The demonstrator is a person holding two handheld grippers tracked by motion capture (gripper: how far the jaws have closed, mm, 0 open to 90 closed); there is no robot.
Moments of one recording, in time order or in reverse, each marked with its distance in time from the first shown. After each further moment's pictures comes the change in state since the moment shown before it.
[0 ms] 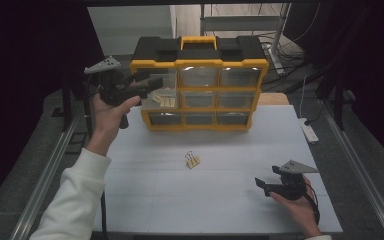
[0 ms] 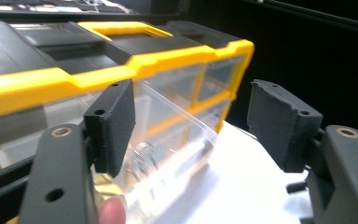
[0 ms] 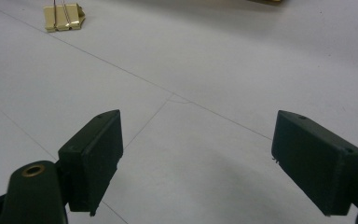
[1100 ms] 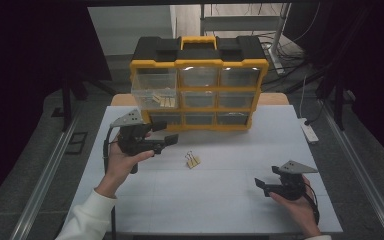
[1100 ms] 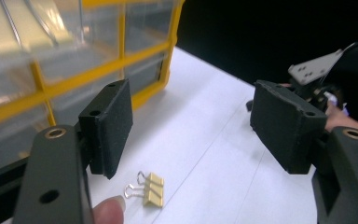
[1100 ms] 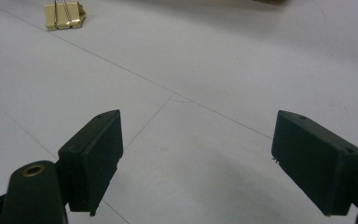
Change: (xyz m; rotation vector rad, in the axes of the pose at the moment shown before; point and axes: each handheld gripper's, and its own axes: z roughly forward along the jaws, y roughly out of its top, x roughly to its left) left arm -0.039 -0.104 0.016 0.195 -0.118 0.023; right arm 0.001 0.000 0.000 0.004 0.002 -0.001
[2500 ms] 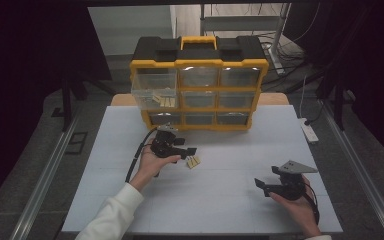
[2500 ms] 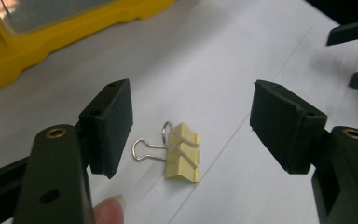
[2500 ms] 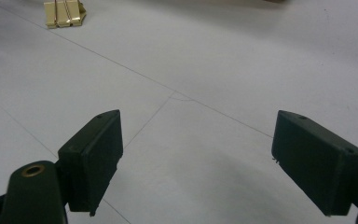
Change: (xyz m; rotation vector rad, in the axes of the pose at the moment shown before) left arm 0.043 -0.058 0.115 0.304 0.034 -0.128; right arm 0.000 0.000 0.000 0.006 0.004 -0.001
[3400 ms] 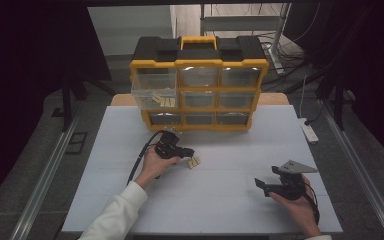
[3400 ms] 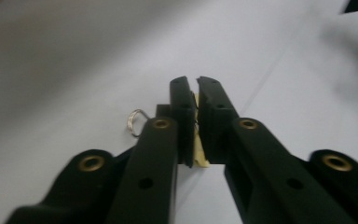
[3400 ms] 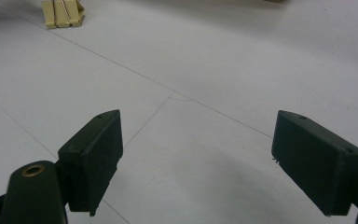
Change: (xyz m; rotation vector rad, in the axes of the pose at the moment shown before) left arm 0.012 -0.006 0.019 0.099 -0.115 -0.040; right arm 0.000 0.000 0.000 0.000 0.000 0.001
